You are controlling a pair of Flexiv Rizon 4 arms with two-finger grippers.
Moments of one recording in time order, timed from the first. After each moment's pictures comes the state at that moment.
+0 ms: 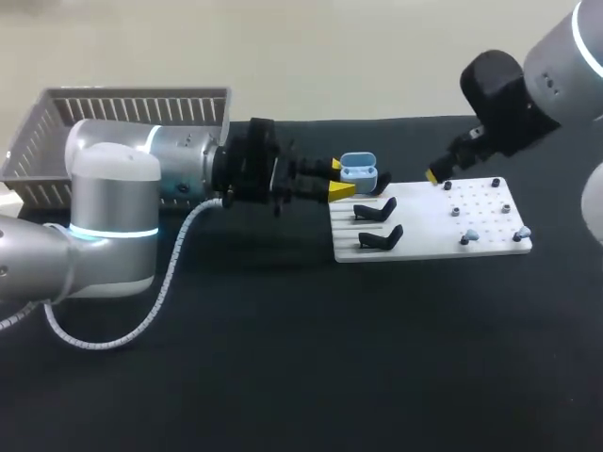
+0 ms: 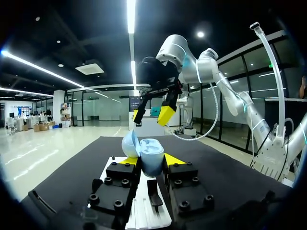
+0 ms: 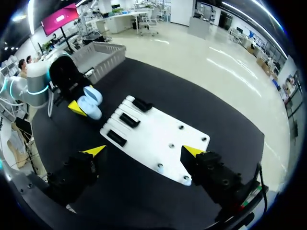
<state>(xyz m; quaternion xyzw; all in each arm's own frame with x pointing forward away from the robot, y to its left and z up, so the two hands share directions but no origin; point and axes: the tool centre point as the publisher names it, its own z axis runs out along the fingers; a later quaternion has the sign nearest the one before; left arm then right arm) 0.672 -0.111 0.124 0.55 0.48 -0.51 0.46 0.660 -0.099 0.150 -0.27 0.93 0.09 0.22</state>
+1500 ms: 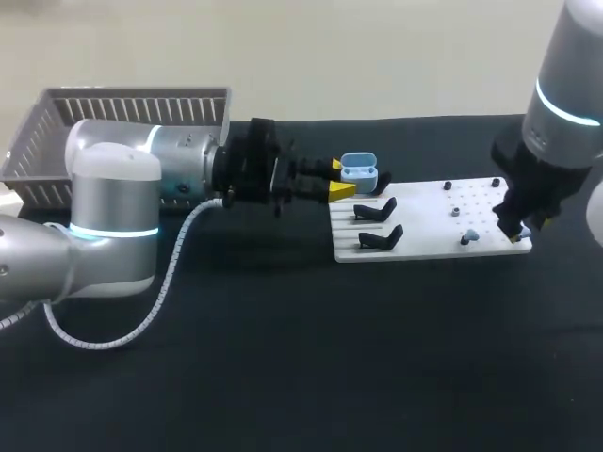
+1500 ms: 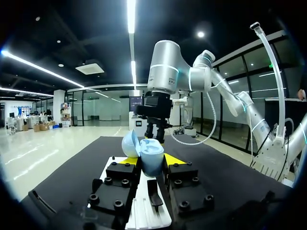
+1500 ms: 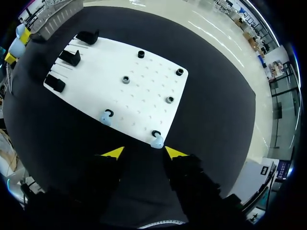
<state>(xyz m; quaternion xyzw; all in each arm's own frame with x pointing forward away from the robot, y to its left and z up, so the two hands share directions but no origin) 0.672 -0.112 0.124 0.55 0.48 -0.51 0.46 0.635 -0.198 0.049 -0.22 0.97 -0.04 0.07</state>
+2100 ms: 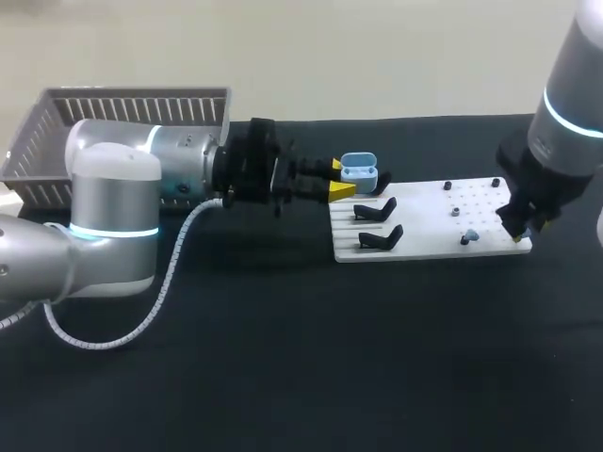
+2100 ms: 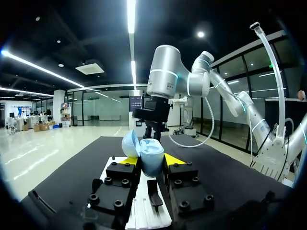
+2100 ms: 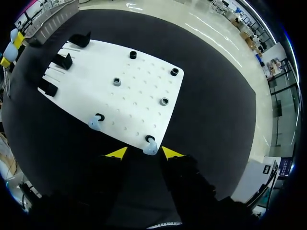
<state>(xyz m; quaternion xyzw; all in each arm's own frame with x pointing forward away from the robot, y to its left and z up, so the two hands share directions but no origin) 0.672 -0.112 0.124 0.55 0.48 -0.51 0.46 0.643 -0.205 0.038 -0.21 0.97 -0.04 0.09</state>
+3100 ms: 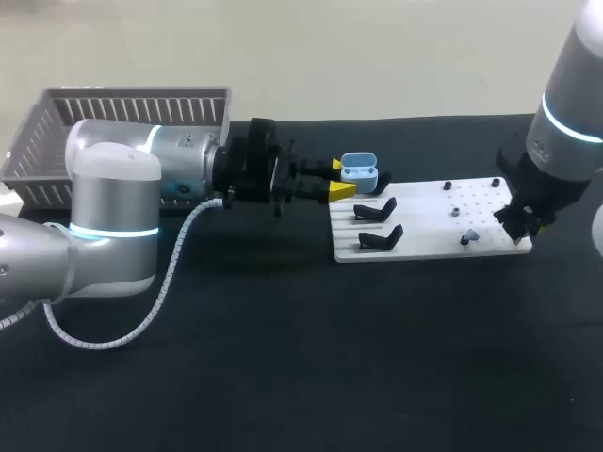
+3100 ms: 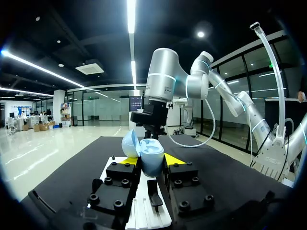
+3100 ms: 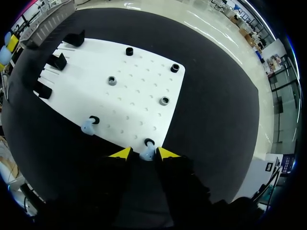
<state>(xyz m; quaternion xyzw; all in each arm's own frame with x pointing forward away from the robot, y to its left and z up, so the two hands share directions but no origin) 0.672 -0.112 0.124 0.55 0.48 -0.51 0.46 0.649 -0.207 0.025 -0.20 0.98 -0.03 0.08</state>
